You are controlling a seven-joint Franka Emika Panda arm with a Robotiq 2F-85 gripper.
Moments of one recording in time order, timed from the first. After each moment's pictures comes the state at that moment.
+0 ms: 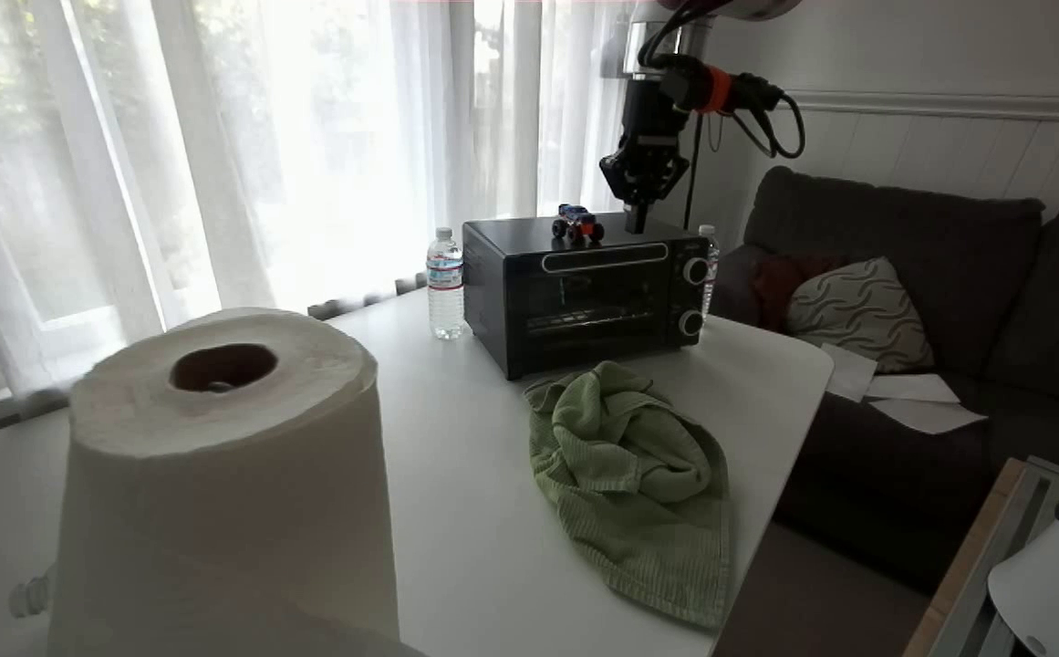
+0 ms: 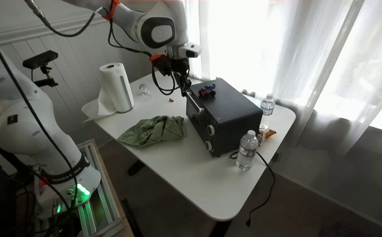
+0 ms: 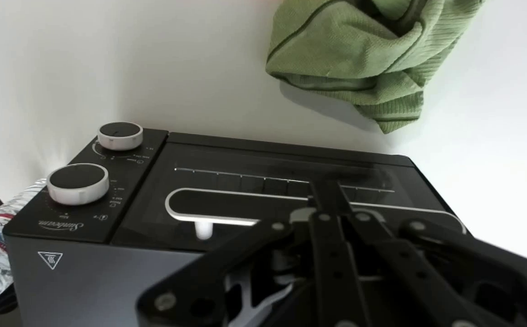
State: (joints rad) arm -0.02 -0.11 0.01 -2.35 -0.02 2.31 0.16
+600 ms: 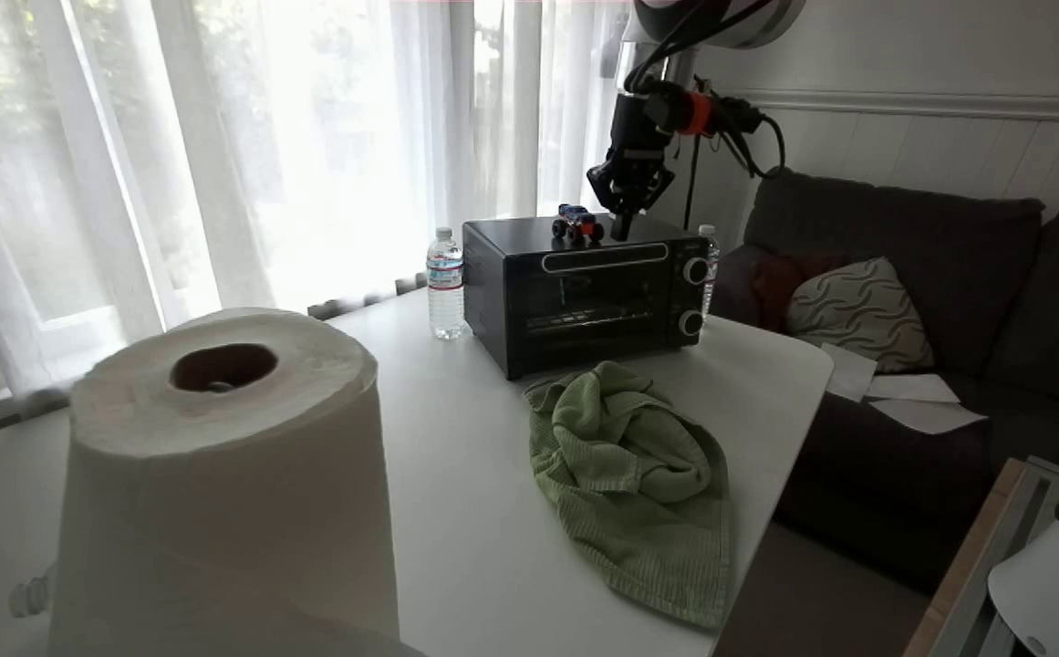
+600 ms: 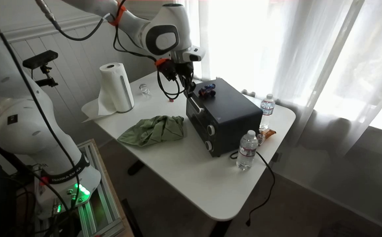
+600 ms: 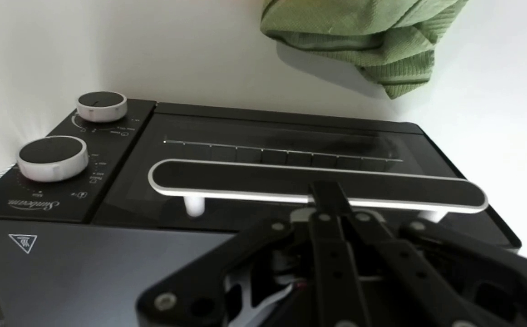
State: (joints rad) arm -0.02 -0.05 0.01 -2.34 -0.02 2.43 0.18
